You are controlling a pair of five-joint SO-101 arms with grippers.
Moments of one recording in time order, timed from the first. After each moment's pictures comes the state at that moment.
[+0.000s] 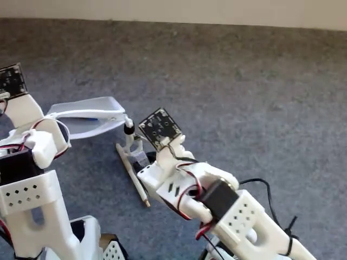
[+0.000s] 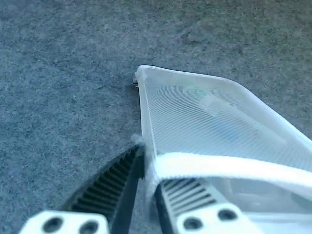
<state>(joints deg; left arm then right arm) -23.3 -49.7 31.2 74.7 9.7 -51.7 -55.6 45.2 56.4 -4.0</state>
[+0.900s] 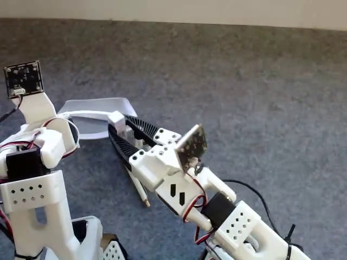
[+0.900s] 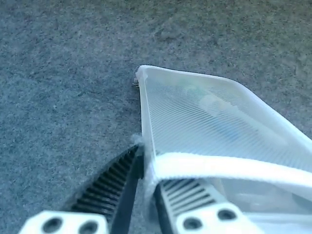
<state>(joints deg) -18.9 -49.7 31.2 74.7 8.0 -51.7 -63.2 65.8 -1.5 -4.0</state>
